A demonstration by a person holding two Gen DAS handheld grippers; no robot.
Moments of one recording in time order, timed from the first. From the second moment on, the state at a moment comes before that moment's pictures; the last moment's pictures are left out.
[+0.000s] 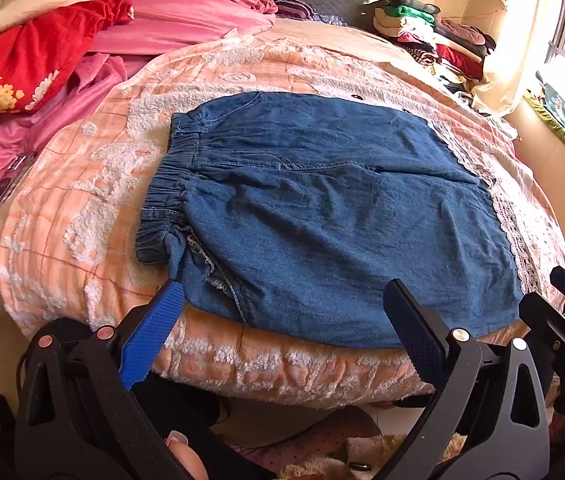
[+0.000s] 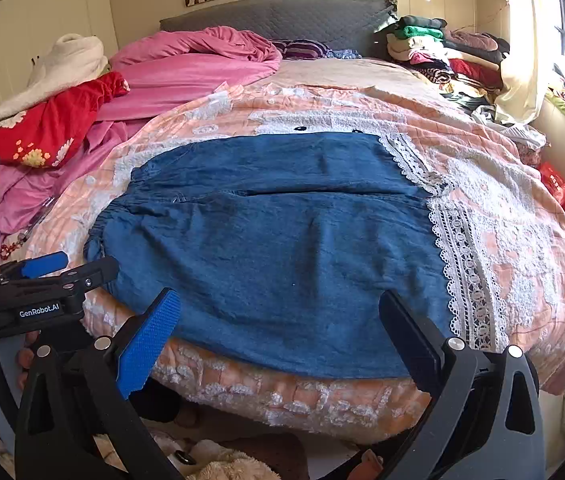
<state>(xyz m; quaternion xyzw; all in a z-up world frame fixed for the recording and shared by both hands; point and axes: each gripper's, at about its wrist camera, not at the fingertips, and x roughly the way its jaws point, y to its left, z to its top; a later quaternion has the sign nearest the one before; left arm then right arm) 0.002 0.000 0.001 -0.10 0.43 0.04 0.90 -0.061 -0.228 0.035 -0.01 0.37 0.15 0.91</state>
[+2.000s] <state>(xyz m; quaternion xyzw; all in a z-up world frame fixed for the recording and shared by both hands) 0.032 0.013 -0.002 -0.08 0.43 0.05 0.90 -0.032 -0.216 0.031 -0.03 0.39 0.16 0.91</state>
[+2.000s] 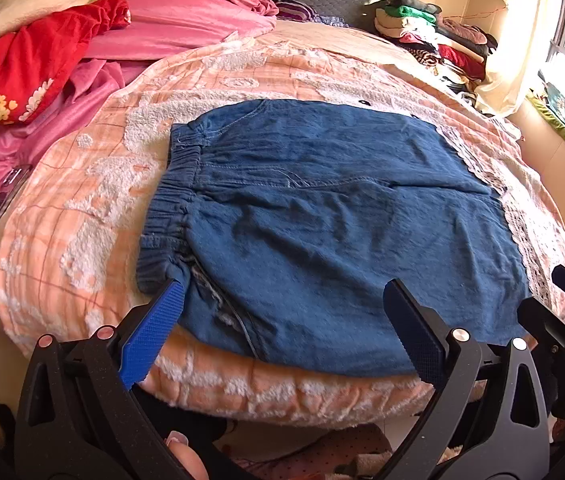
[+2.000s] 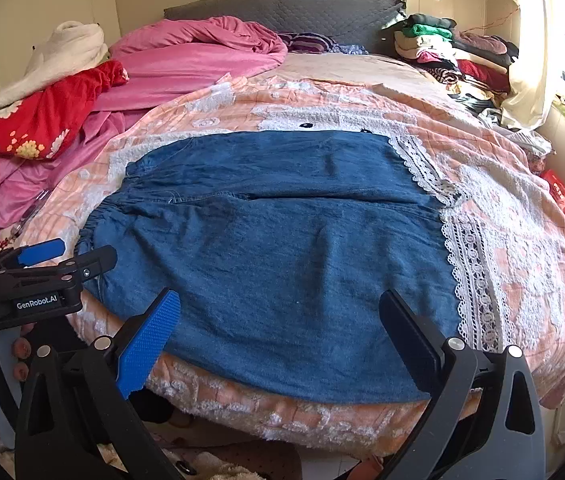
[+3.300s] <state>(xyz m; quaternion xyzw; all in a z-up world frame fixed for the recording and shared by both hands) 0.226 0.149 -0.053 -0.12 0.46 0.03 0.88 0.276 -0.060 -0.016 -0.19 0.42 0.34 0.82</state>
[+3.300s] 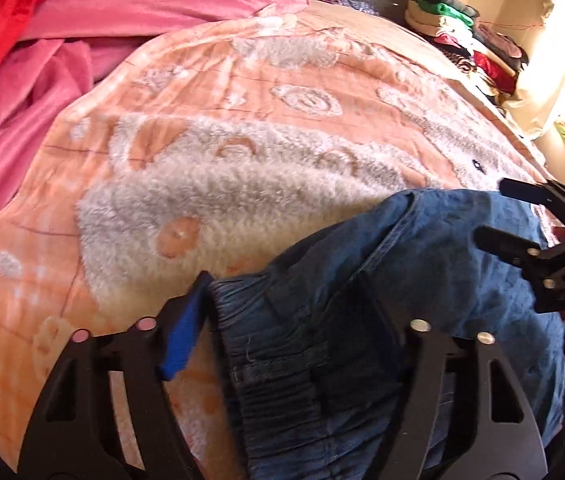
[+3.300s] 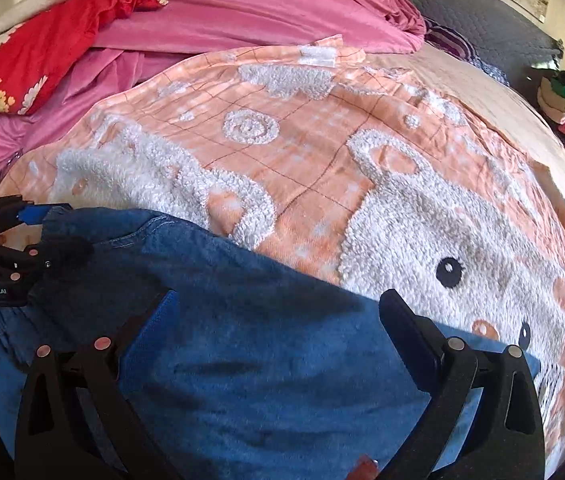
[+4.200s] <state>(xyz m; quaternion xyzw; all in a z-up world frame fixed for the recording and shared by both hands) 0.129 0.114 0.020 -0.05 0.32 0.00 0.94 0.150 -0.100 0.052 -0.15 0.33 0.48 0.80</state>
